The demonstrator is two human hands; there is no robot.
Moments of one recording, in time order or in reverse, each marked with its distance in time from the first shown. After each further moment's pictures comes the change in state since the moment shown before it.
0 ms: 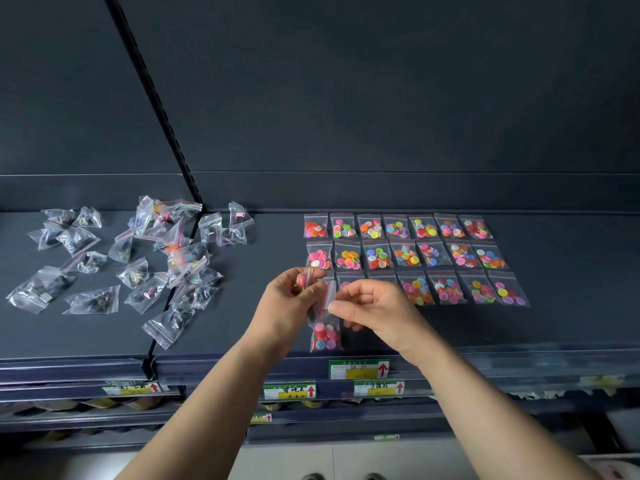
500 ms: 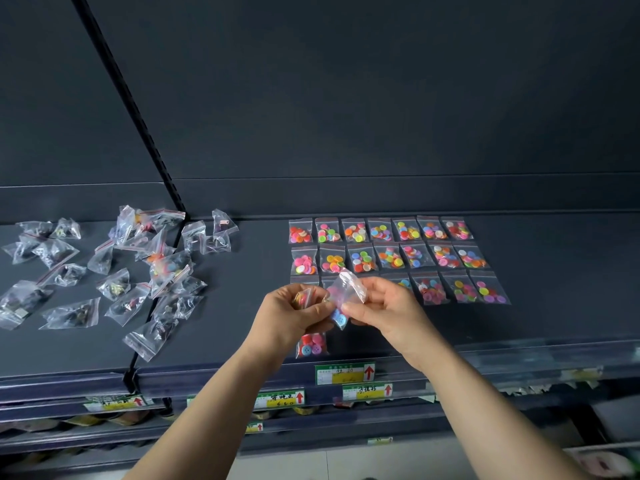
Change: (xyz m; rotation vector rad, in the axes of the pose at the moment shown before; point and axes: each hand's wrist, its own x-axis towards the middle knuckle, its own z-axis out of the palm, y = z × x) left_hand -0.002 -0.004 0.015 0.013 -0.077 -0.075; right_hand -0.007 0.015 -0.025 0.097 0.115 0.000
